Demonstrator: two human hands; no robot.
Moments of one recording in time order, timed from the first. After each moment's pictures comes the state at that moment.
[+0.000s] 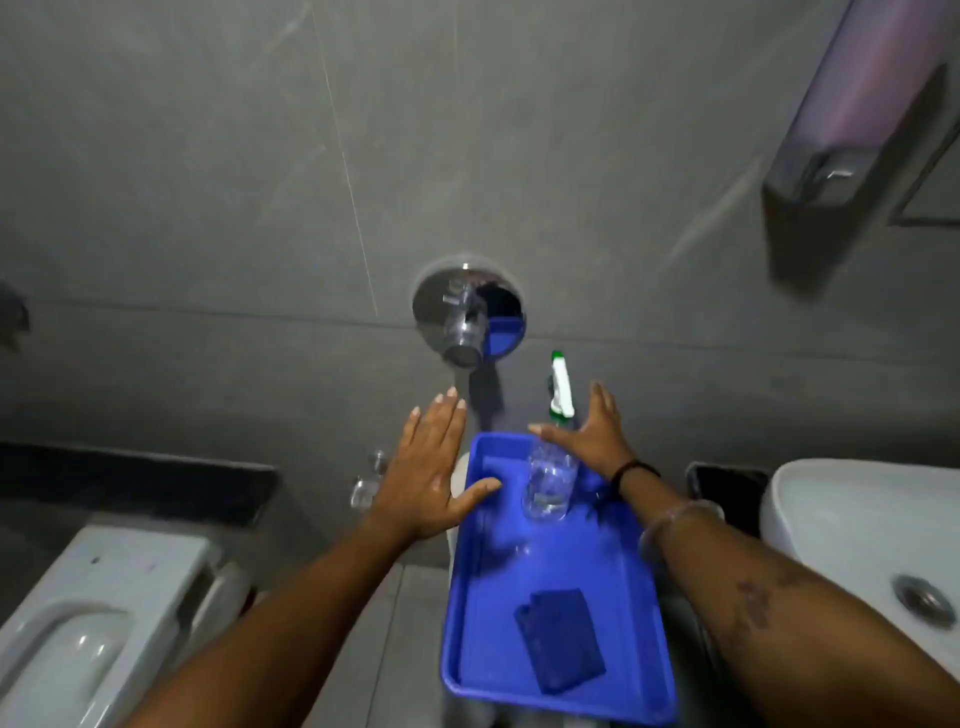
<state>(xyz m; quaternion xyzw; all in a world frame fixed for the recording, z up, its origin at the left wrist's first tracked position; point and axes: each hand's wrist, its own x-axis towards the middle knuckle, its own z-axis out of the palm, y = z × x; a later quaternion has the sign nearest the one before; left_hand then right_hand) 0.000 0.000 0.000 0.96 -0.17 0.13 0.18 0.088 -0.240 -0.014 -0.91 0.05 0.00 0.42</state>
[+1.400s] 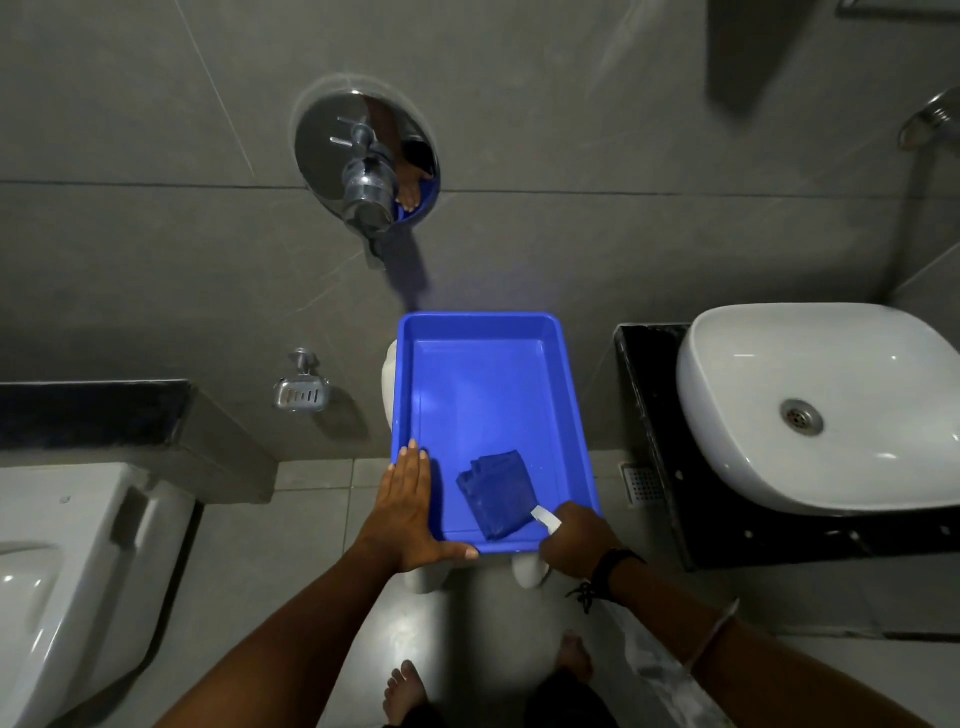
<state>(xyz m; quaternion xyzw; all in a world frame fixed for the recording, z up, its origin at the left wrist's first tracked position) -0.105 -0.040 -0.165 0.95 -0.16 -0.20 0.17 -0.141 -0.274 -0.080 -0.91 0.14 0.29 0.24</state>
